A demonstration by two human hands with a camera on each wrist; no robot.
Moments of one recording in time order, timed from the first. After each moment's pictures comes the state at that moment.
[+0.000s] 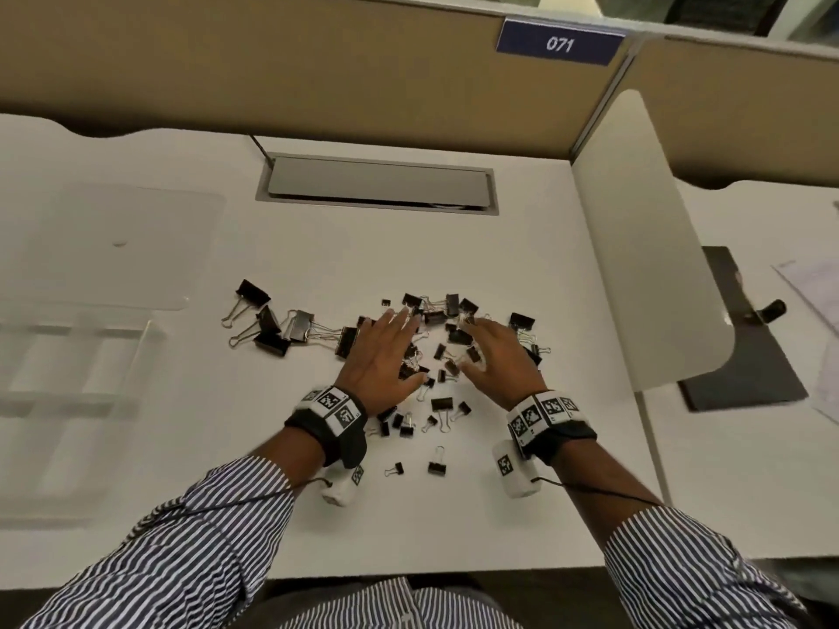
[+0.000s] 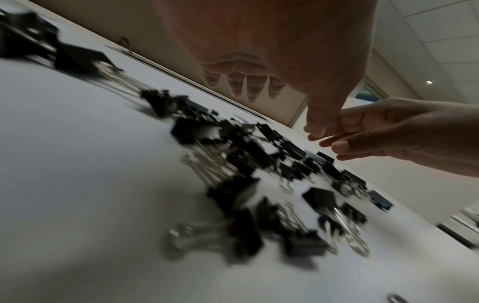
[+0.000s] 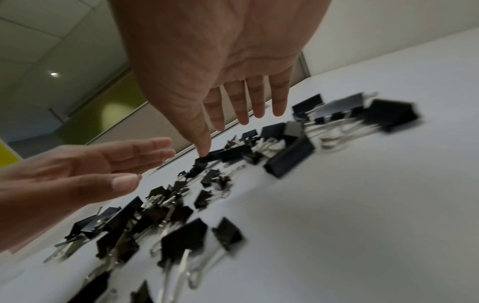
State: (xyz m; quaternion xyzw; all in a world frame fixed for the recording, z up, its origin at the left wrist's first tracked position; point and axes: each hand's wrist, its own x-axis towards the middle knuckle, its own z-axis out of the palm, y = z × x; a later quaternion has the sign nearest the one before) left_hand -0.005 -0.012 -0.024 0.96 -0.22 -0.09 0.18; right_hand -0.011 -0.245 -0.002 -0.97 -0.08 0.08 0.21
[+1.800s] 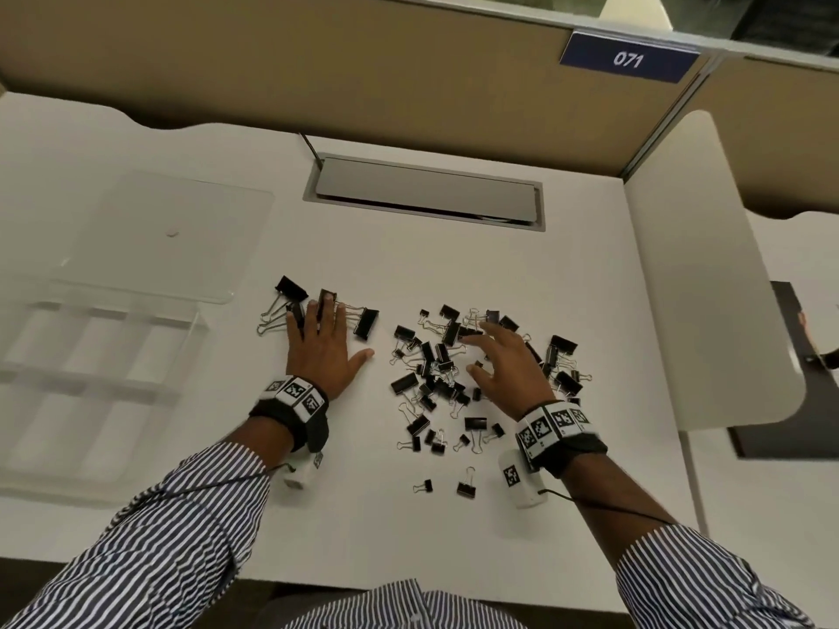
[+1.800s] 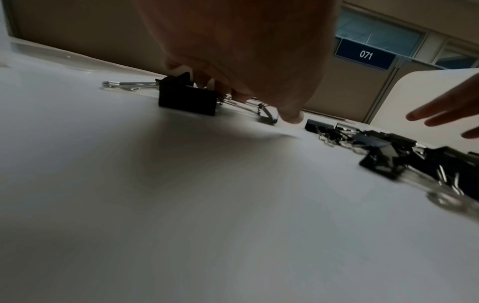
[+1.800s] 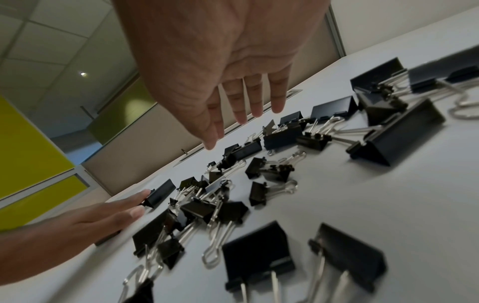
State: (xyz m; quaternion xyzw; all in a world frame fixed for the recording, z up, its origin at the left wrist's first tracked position) left_hand 0.022 0.101 -0.041 0.99 0.00 -0.11 -0.01; right_hand 0.014 -0.203 -0.005 -0.97 -0.12 0.10 0.21
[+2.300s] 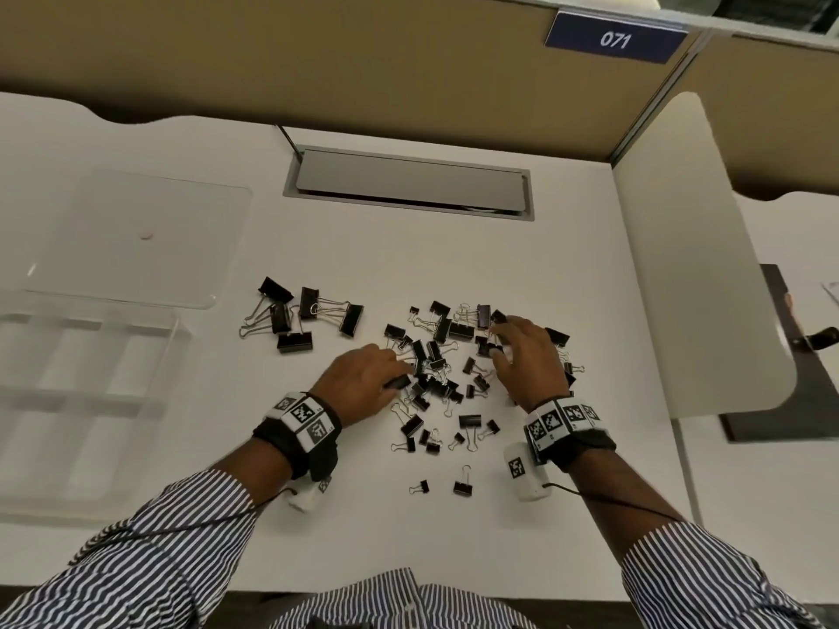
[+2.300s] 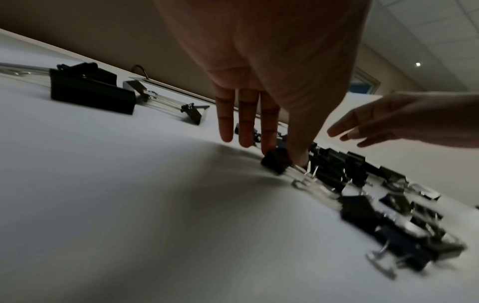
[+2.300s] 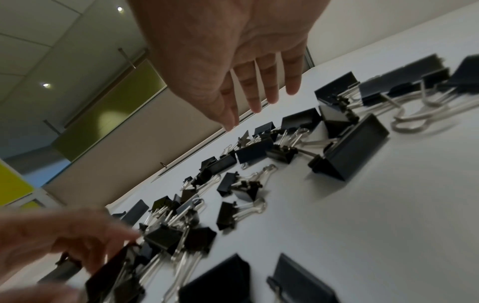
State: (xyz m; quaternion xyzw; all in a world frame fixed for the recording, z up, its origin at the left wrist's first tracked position) left_hand 0.003 0.057 -0.016 0.94 -0.27 -0.11 0.18; right_hand 0.020 -0.228 -0.006 -0.98 -0.01 0.06 0.21
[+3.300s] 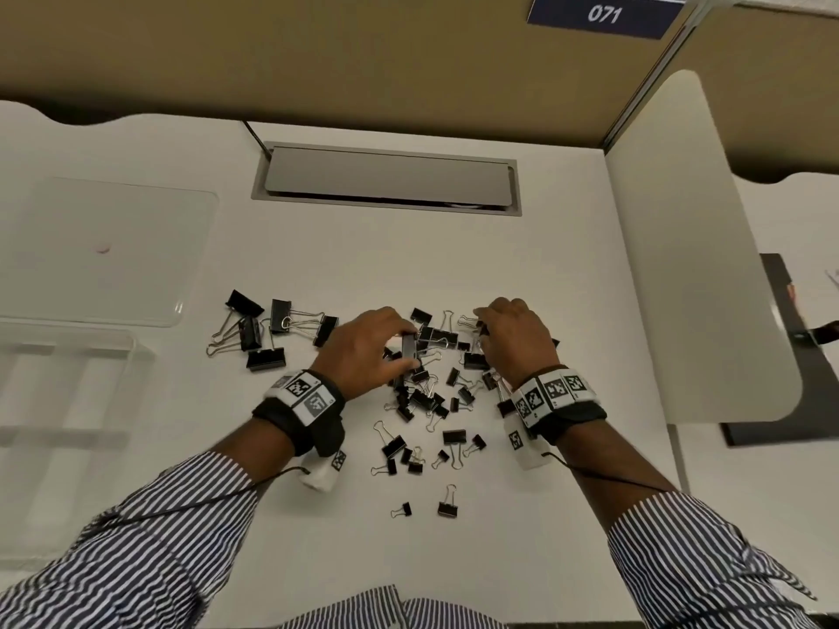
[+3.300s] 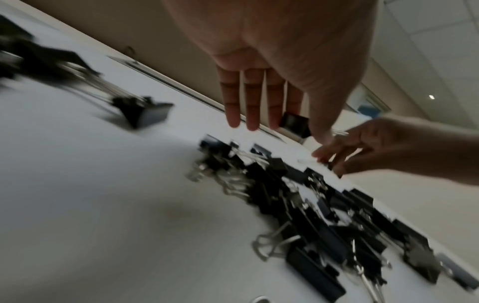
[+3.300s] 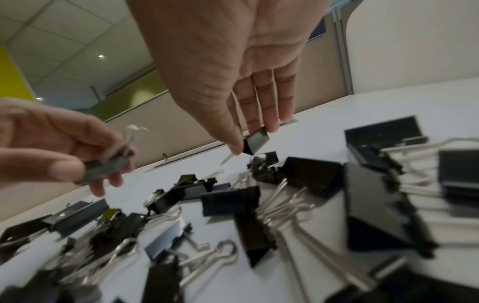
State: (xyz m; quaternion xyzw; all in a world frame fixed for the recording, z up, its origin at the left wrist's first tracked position) left_hand 0.061 0.022 0.000 0.93 -0.24 -0.05 0.28; right_hand 0.077 -0.237 -0.001 -0.99 -0.10 0.09 0.08
